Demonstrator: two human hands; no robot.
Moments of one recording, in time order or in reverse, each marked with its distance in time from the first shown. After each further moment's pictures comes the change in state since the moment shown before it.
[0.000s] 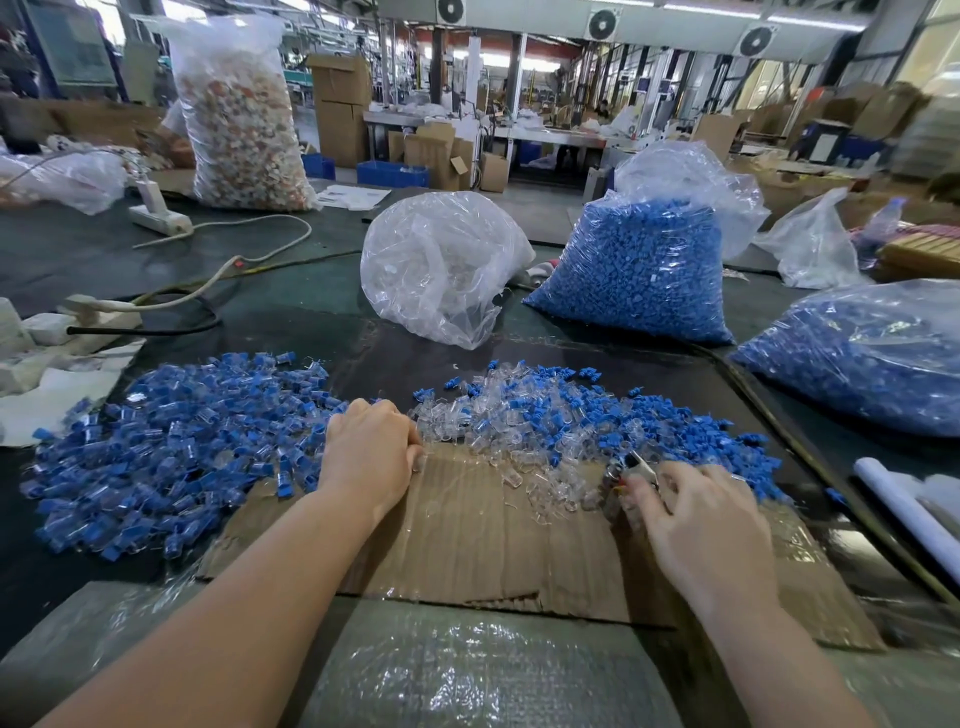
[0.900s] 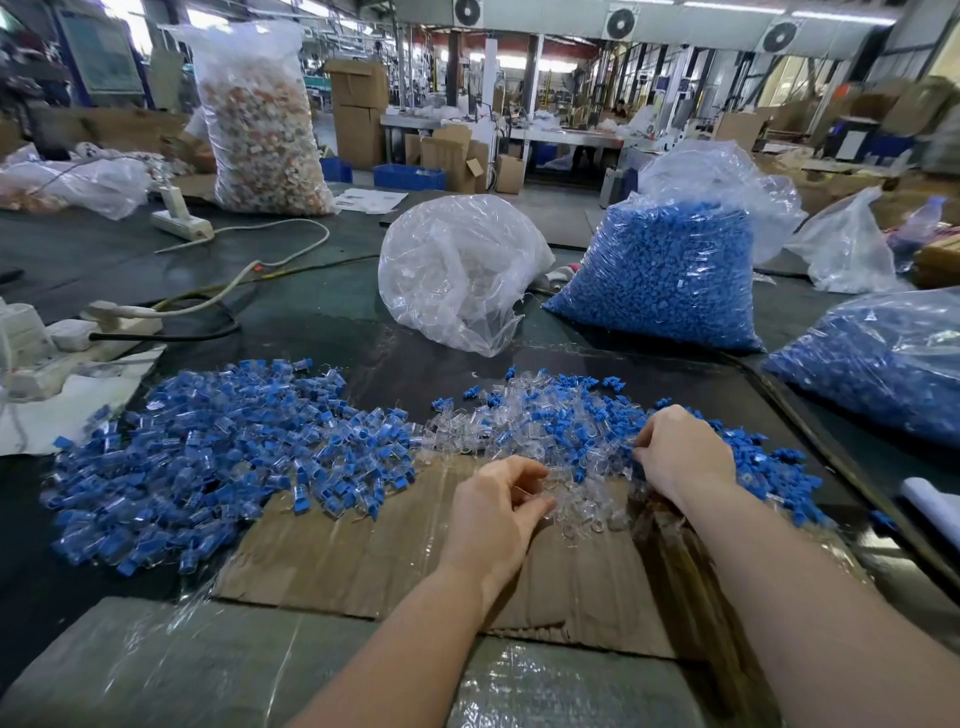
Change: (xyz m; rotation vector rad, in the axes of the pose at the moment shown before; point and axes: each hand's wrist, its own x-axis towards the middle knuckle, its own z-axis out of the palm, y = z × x) left_hand -0.036 0.072 0.032 -0.902 -0.070 -0.045; right_hand 0.094 -0.031 0.021 -0.005 -0.195 0.082
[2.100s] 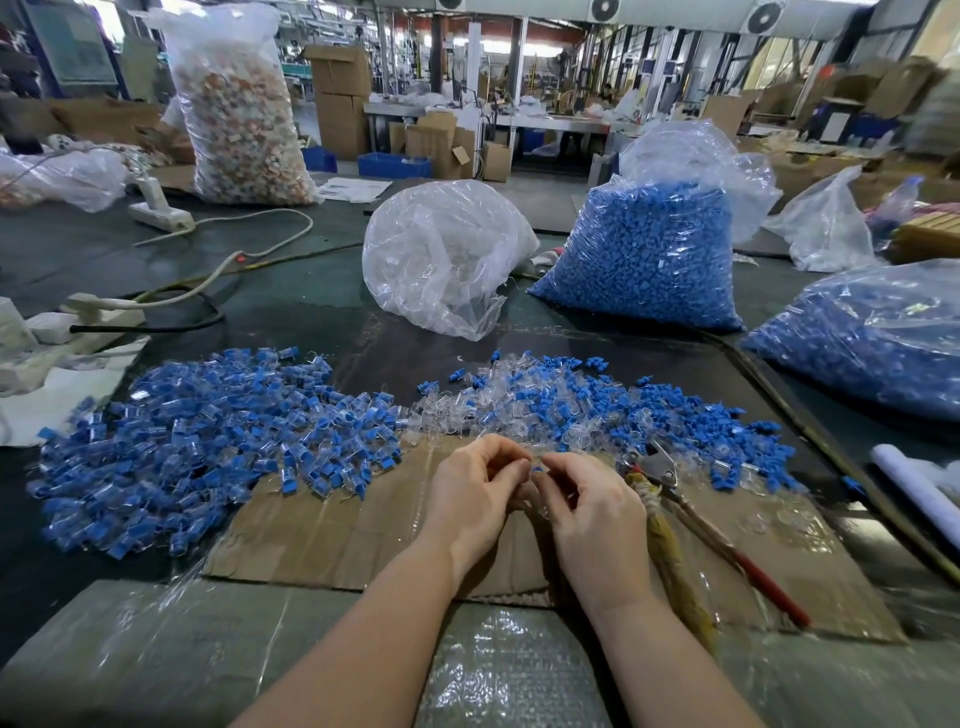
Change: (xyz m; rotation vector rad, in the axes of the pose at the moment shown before) left_hand 0.002 -0.006 -0.002 -0.260 -0.057 -0.085; right_hand -0.107 -0.018 0.043 0.585 0.388 -0.487
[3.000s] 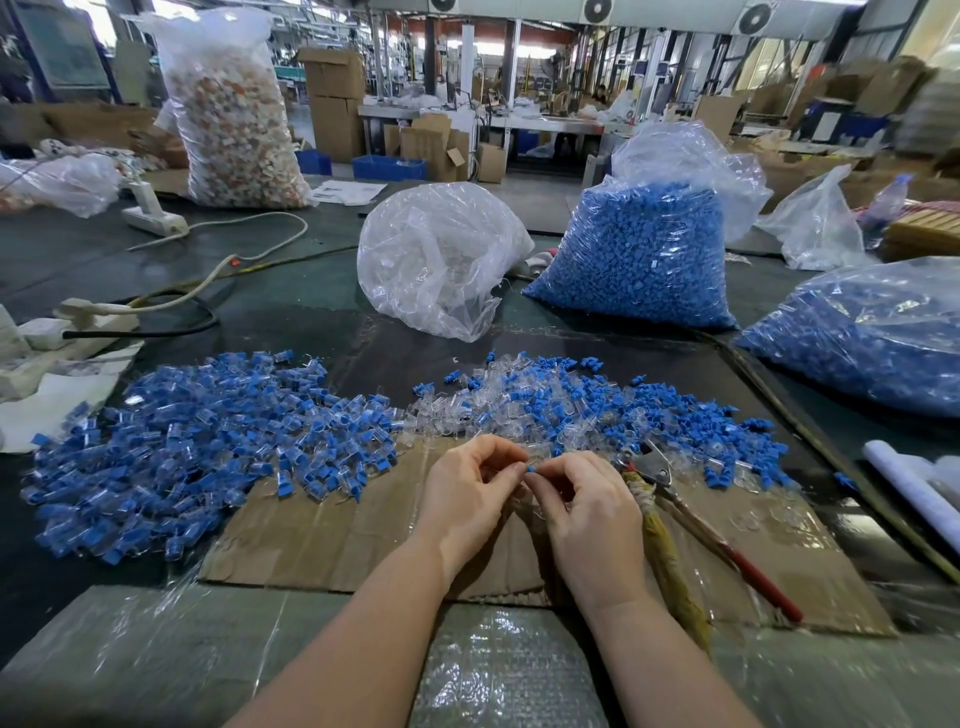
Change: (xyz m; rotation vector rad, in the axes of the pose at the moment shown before) left_hand -0.001 0.004 -0.004 0.123 -0.010 0.053; right_hand 0.000 0.001 0.000 -0.019 -0.008 0.027
